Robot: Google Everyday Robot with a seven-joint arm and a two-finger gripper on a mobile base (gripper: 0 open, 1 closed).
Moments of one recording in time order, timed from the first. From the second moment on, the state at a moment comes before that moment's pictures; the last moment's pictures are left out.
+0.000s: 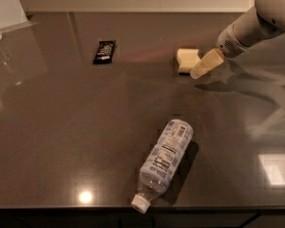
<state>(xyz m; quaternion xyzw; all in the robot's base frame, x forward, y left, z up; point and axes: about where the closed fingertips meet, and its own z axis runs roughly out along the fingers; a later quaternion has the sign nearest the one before) 0.694 -0.226 0.857 -0.39 0.87 0.05 0.30</state>
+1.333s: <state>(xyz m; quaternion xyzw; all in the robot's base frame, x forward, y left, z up) 0.712 -0.194 0.830 -0.40 0.86 0.09 0.29</state>
